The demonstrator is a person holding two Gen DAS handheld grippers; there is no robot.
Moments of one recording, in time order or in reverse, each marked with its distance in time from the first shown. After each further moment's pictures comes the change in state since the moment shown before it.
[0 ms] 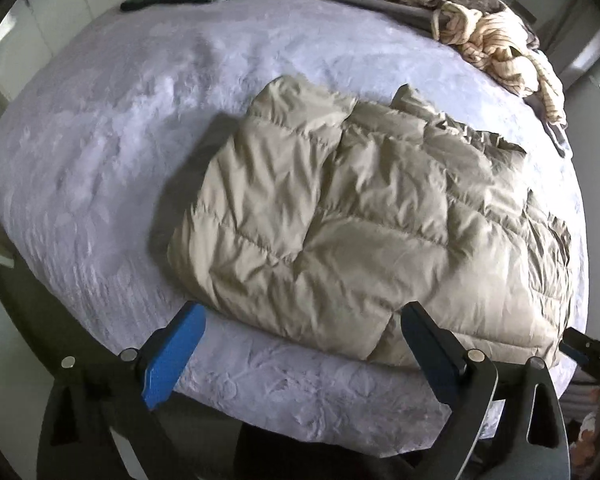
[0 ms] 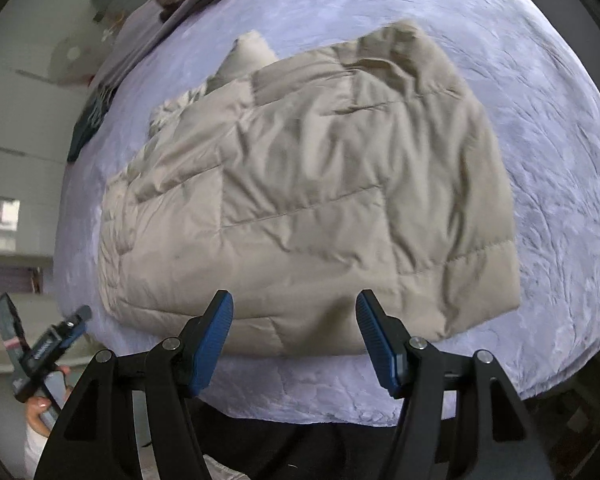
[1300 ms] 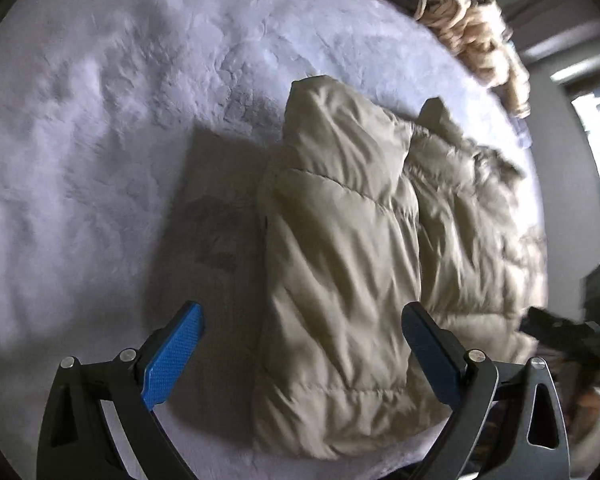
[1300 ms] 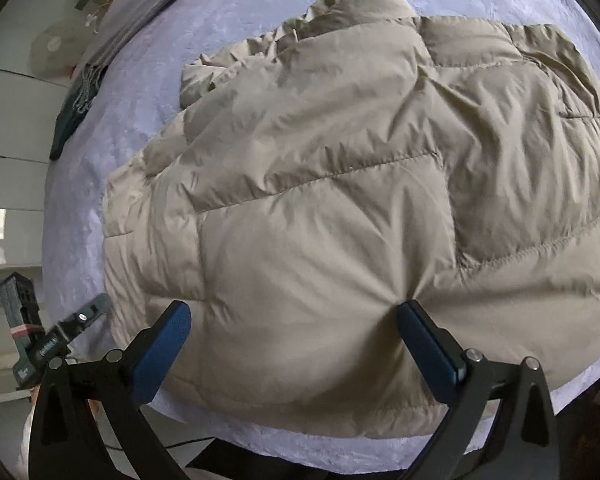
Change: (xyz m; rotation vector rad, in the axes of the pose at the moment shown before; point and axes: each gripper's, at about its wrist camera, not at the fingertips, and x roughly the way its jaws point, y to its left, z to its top) left arm 0.122 0.121 0.112 0.059 0.206 -0.420; right arm 0.106 0.136 0.029 0.074 0.058 -0.056
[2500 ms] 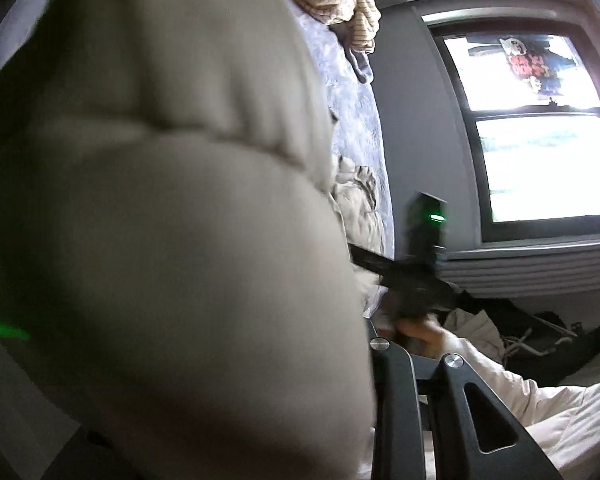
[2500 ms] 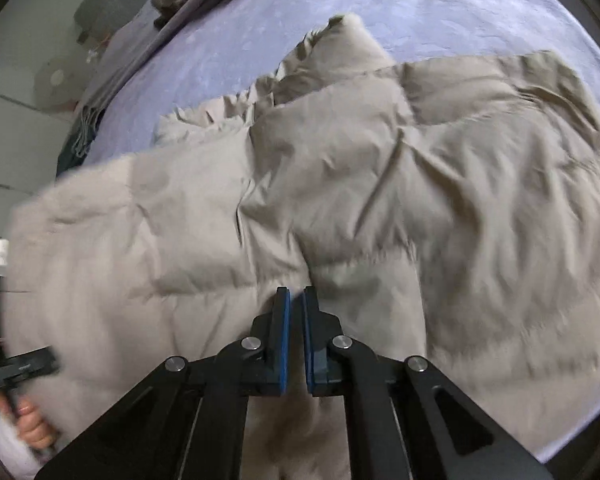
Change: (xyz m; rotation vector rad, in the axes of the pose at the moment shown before) left arm -0.004 -0.143 0.016 0.200 0.224 -0.435; right arm 0.007 -0.026 0.032 0.021 -0.136 0.031
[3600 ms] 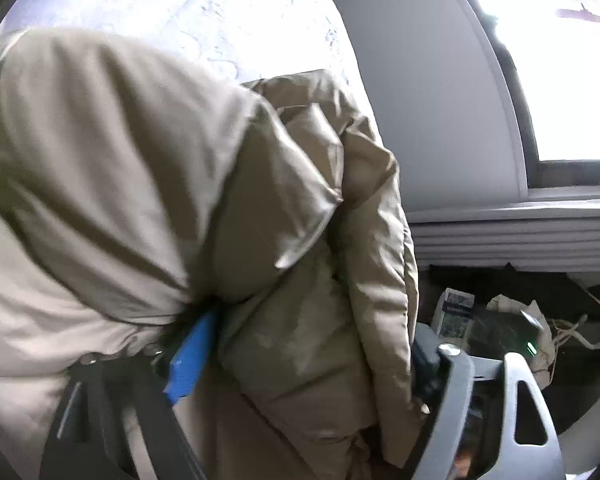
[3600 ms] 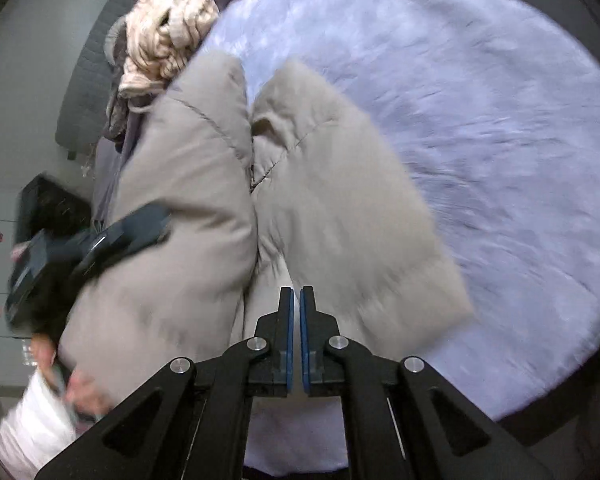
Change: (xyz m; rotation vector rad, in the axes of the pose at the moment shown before) left arm 0.282 -0.179 0.063 0.164 0.237 0.119; right arm -0.149 -0.236 -0.068 0.353 -0.159 0.161
